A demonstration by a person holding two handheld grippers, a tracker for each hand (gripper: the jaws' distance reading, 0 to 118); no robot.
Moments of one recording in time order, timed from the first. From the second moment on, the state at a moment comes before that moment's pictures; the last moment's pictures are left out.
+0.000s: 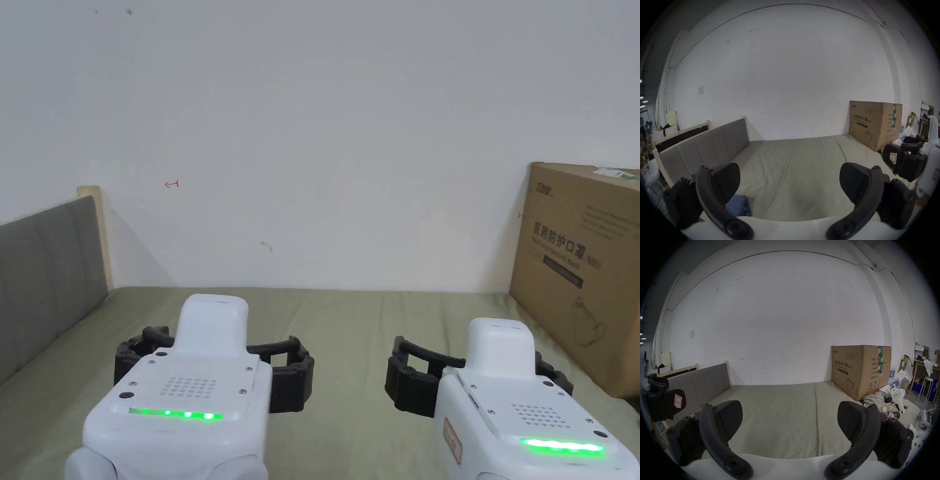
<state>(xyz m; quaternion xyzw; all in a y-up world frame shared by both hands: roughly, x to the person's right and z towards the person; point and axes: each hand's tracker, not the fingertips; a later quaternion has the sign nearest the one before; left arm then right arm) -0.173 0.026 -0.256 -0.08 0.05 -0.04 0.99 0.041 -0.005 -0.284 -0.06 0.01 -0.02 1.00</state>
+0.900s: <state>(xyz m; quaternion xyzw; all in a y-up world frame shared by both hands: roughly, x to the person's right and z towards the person) -0.172 0.015 -0.260 -0.09 0.01 0.00 1.00 0.051 -0.019 -0.287 -0.07 0.00 -0.02 1.00</state>
